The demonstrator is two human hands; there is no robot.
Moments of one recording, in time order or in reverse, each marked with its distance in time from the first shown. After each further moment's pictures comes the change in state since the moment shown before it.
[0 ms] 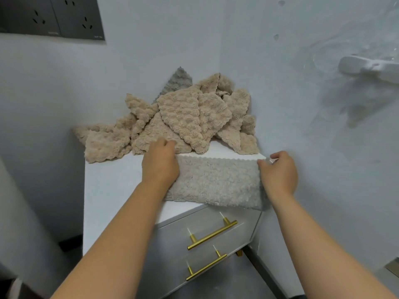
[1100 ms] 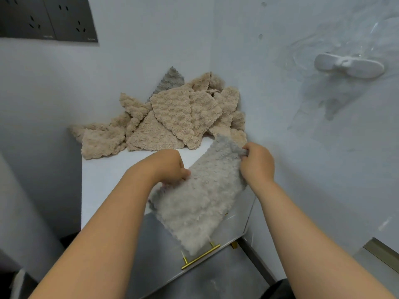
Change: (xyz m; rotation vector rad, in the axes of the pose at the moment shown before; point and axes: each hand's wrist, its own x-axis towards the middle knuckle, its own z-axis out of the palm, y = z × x) left_hand -0.016 0.044 -0.061 0.065 -0.736 0.067; right_hand -0.012 -0.024 -0.010 -0.184 -0.162 -0.307
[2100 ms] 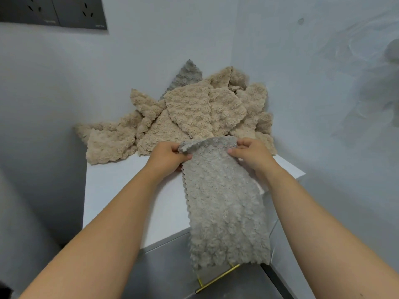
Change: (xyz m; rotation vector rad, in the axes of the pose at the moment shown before) left_hand 0.081 -0.067 0.021 -0.819 0.398 -0.101; right_hand 0.045 -0.039 0.051 0.832 -0.466 0.283
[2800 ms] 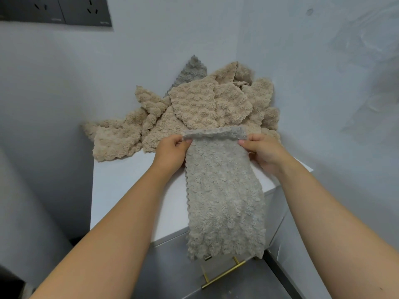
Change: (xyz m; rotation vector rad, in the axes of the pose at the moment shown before) left_hand 0.002 -0.003 0.008 -0.125 0.155 0.072; right_hand 0.008 -0.002 -0.014 0.127 -0.164 0.042
